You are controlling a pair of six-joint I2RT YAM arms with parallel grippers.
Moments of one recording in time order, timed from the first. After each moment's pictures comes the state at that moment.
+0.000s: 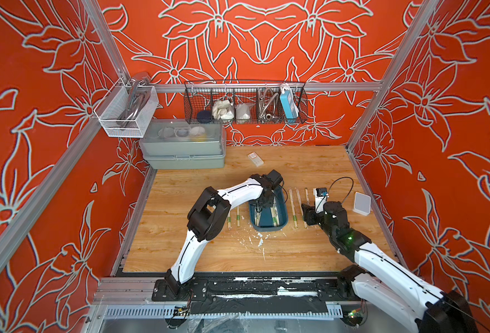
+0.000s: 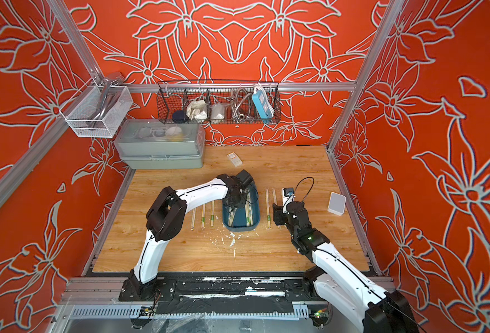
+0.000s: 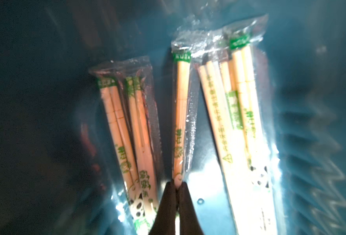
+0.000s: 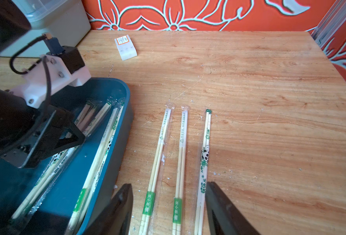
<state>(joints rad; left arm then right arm) -0.72 2.18 1.73 -0.83 -0.13 -0.57 0.47 0.85 0.39 -0.04 0.19 0.18</state>
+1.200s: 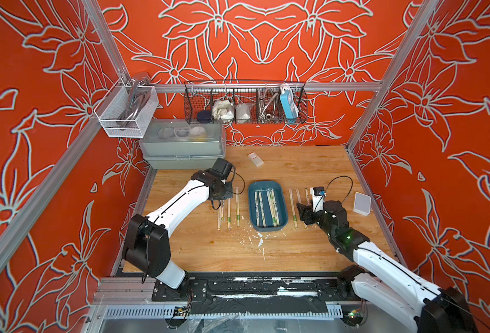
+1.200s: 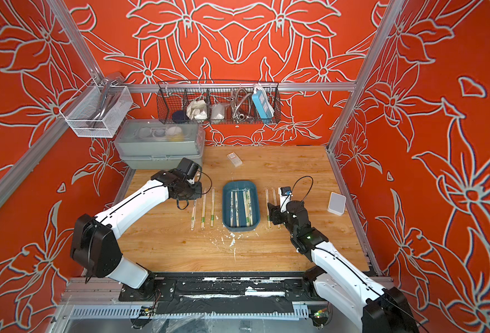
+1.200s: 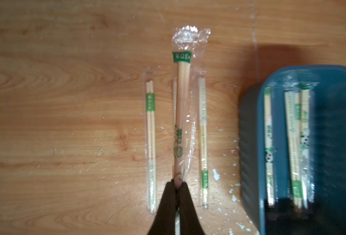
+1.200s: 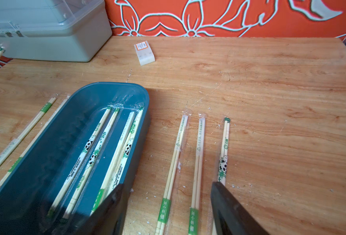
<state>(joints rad) -0.35 1.55 1.22 -0.81 -0.12 -0.47 0.47 0.88 0.38 0.04 0.09 0.17</state>
